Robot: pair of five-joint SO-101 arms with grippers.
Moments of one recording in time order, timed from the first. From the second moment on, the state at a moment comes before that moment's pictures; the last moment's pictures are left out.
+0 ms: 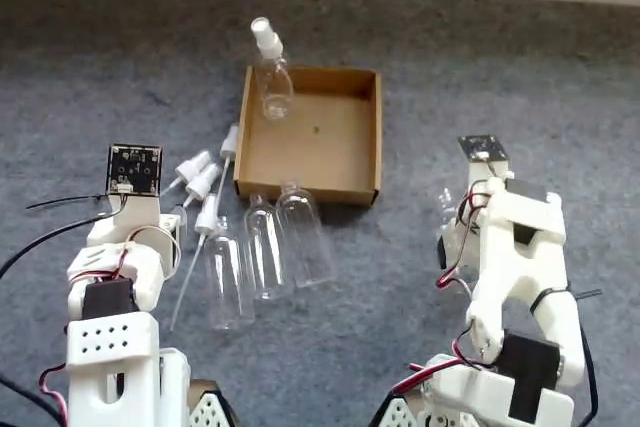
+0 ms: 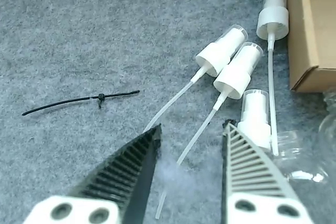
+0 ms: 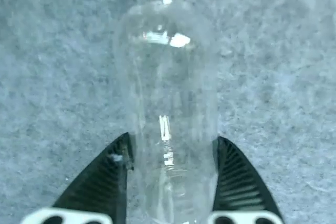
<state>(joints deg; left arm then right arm) -16.5 -65.5 76.6 41.7 -7.3 12.6 -11.2 40.4 63.3 24.1</state>
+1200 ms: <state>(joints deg) -14.7 -65.5 77.2 41.7 -7.3 10.4 25.1 -4.2 80.2 28.1</state>
